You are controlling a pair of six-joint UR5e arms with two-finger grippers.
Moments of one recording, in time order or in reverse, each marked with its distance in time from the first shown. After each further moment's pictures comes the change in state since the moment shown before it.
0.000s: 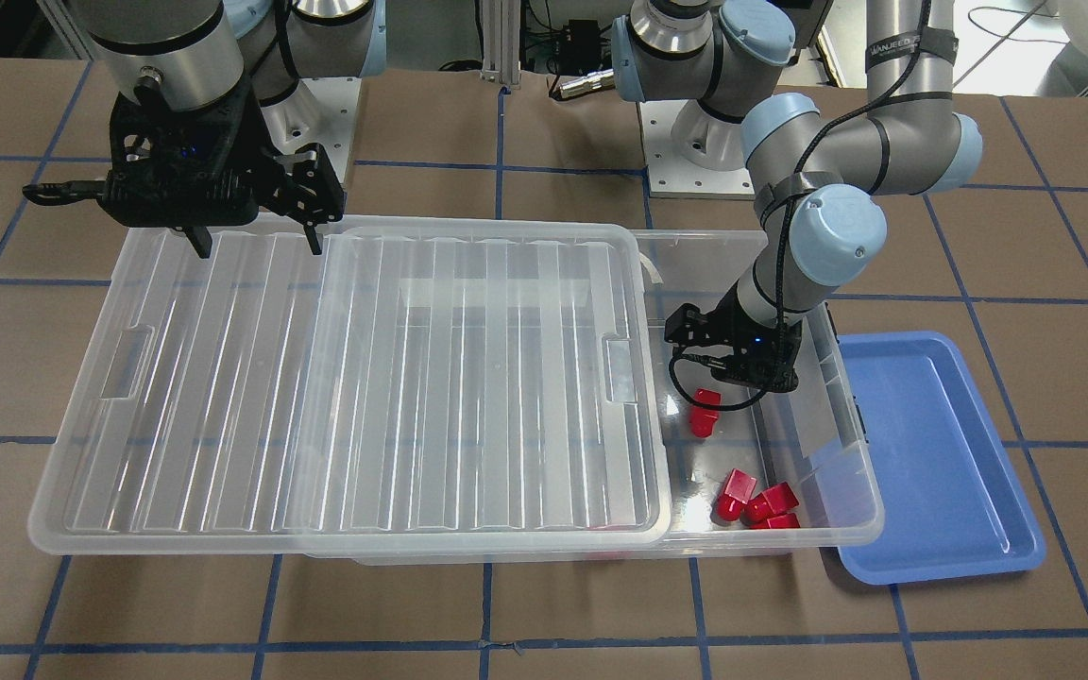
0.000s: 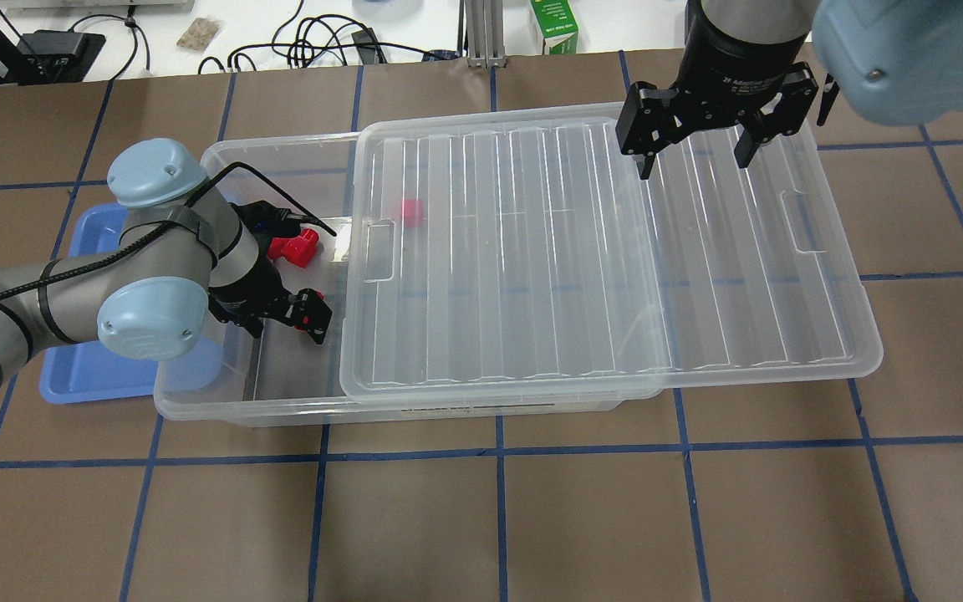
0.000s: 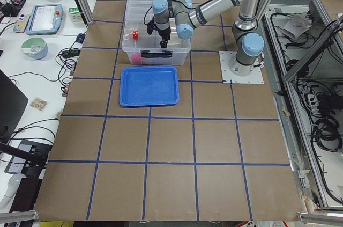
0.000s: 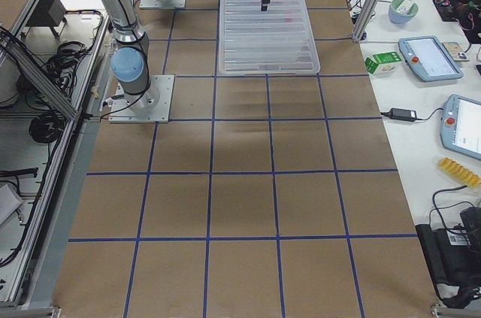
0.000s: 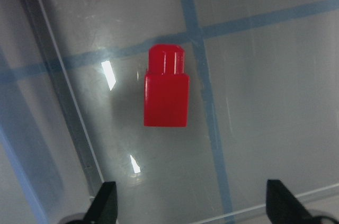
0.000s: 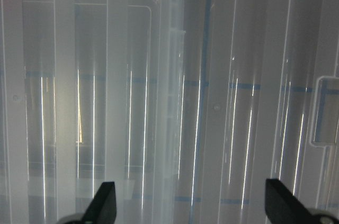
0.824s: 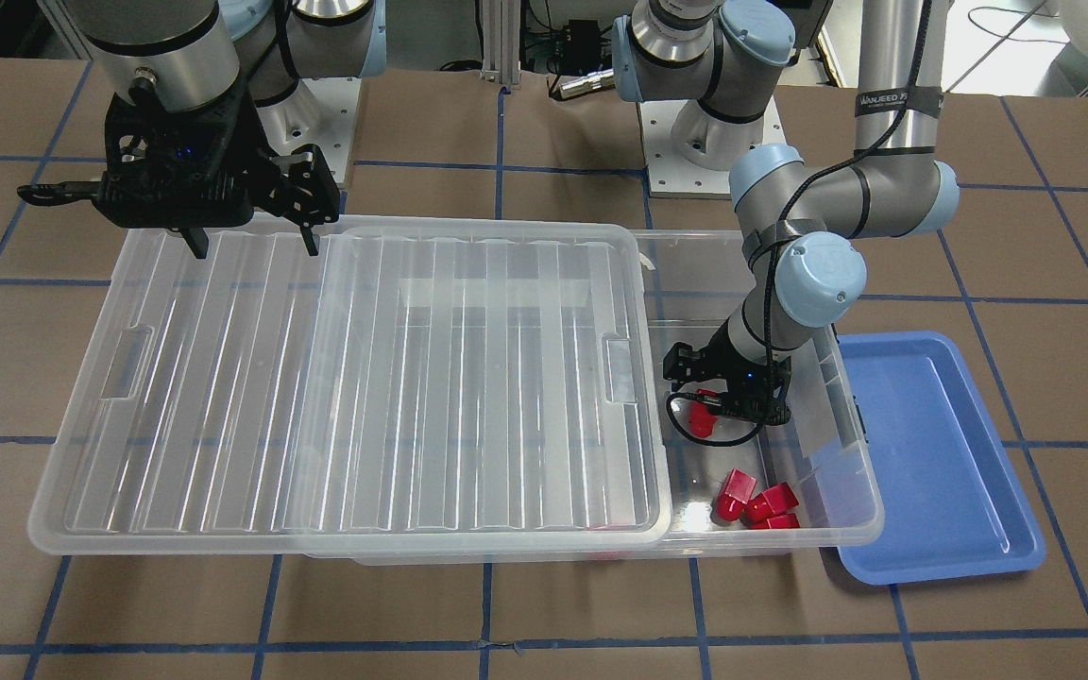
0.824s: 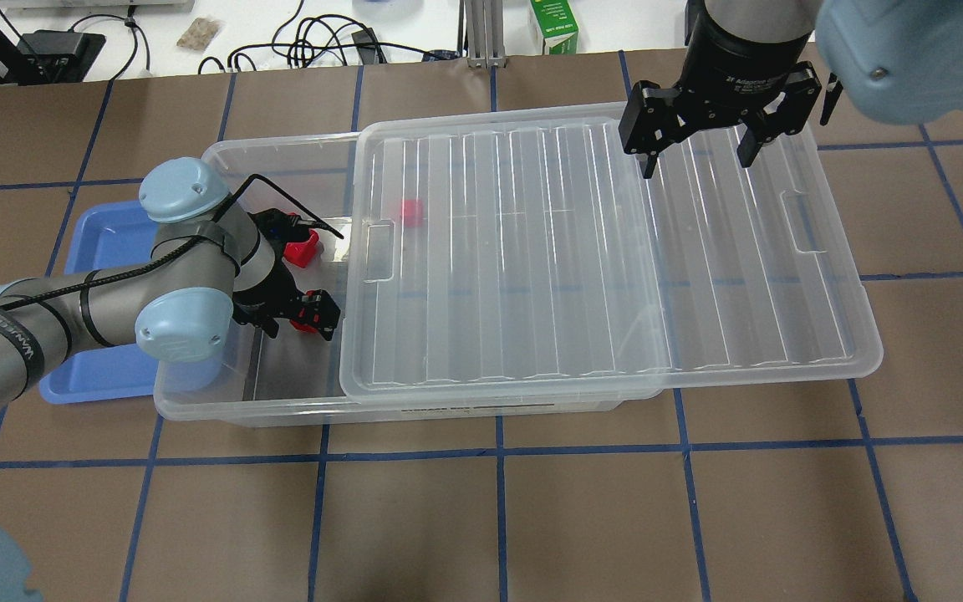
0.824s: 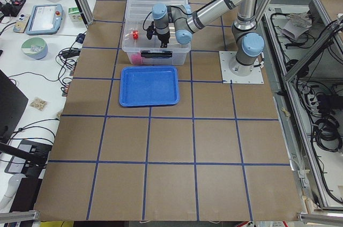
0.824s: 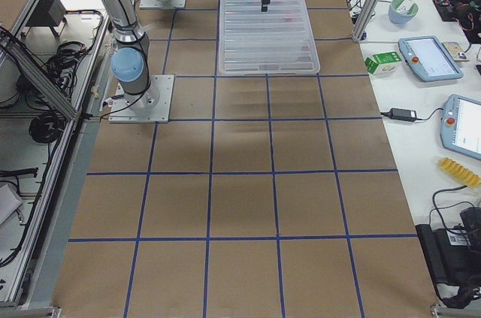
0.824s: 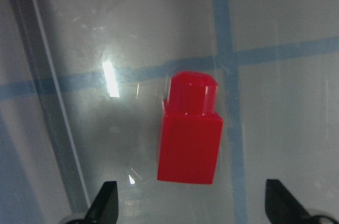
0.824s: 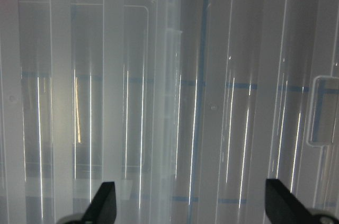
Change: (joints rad) left arm -0.001 -0.113 -0.003 0.143 -0.001 -0.034; right arm -0.004 0.000 0.000 -0.001 -0.001 -0.001
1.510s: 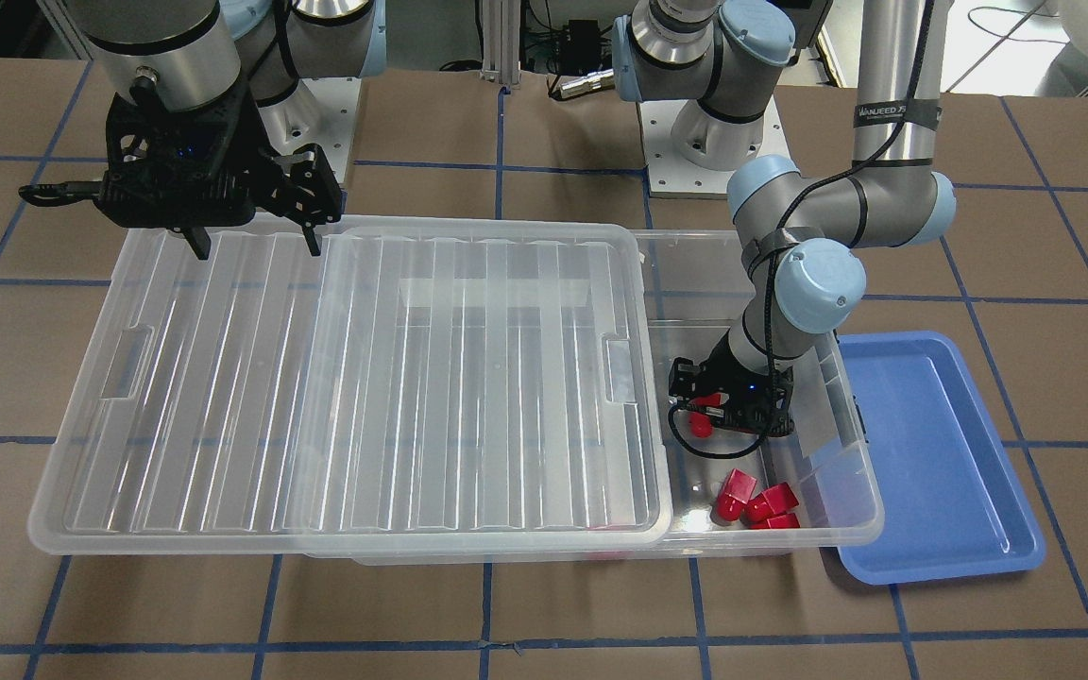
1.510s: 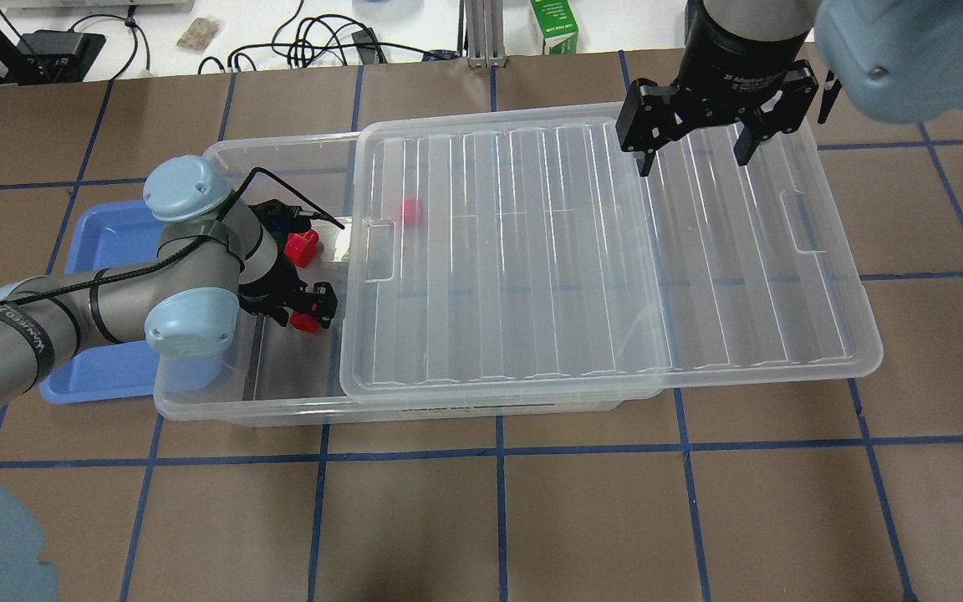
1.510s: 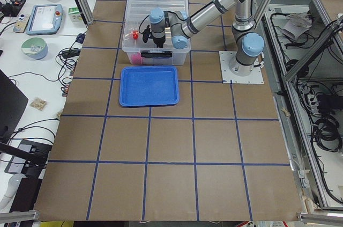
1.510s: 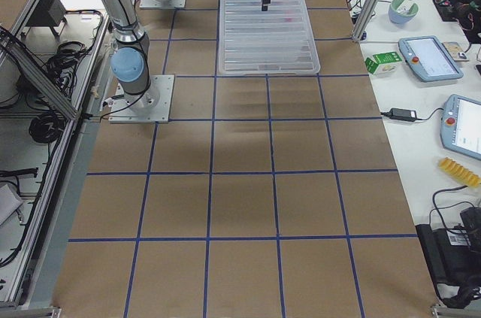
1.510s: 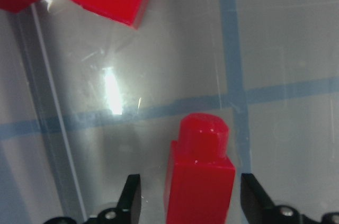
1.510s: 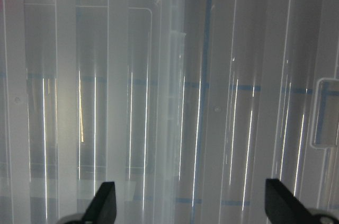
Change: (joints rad) left arm -0.003 -0.026 0.012 0.078 -0.004 -0.007; right arm 0.001 0.001 -0.002 -0.005 0.011 0.000
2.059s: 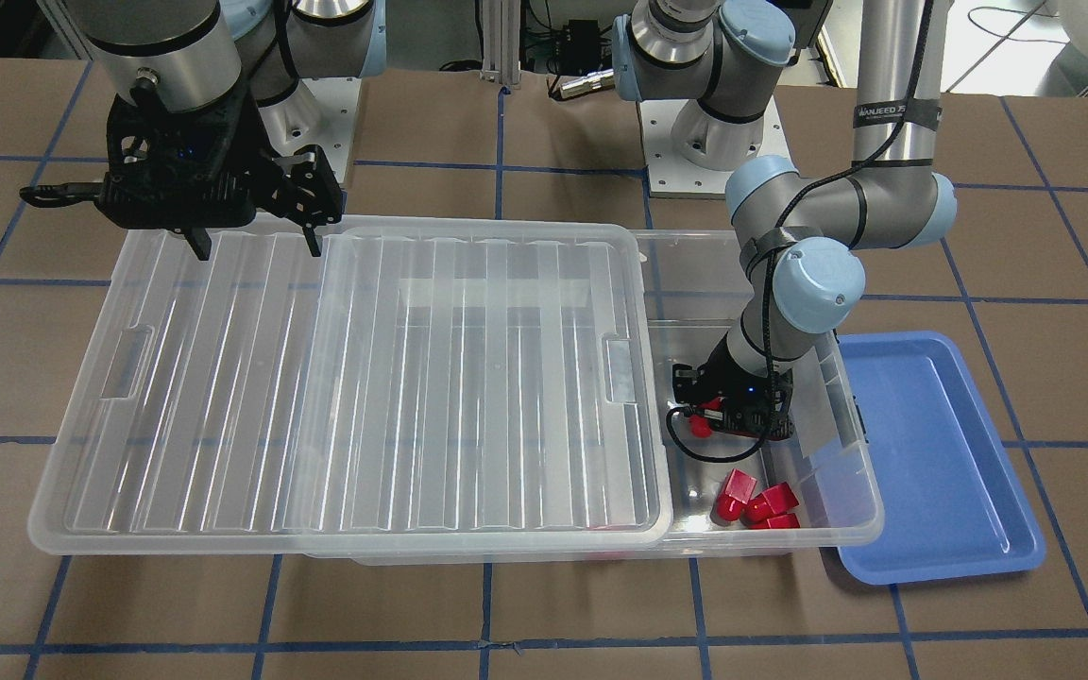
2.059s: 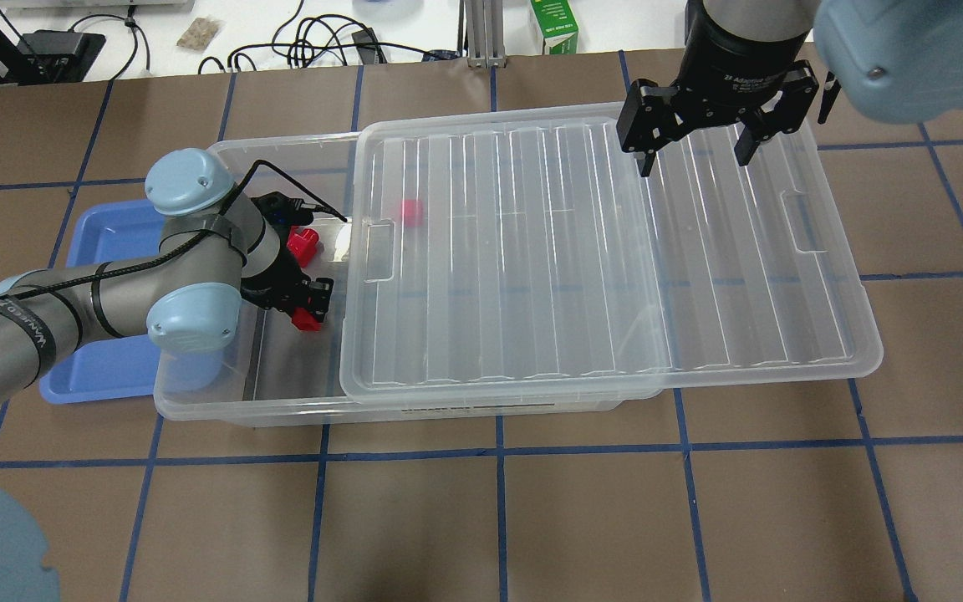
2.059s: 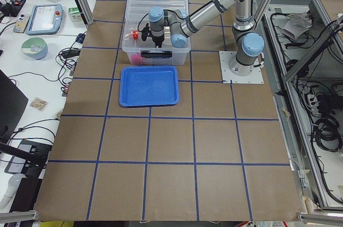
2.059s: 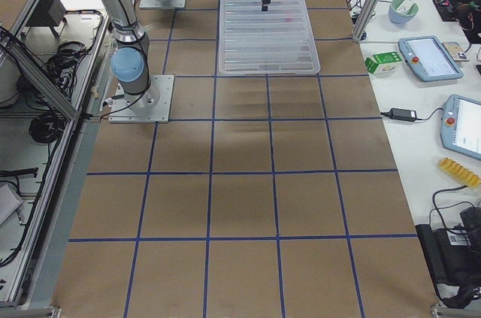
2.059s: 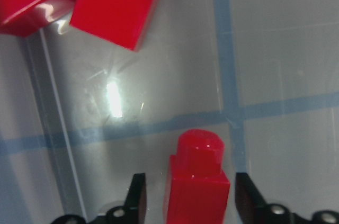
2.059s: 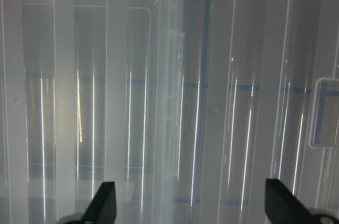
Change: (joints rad) left arm -0.009 0.004 0.013 -0.003 0.000 -0.007; right arm 0.000 0.000 0.000 0.000 -0.008 -0.001
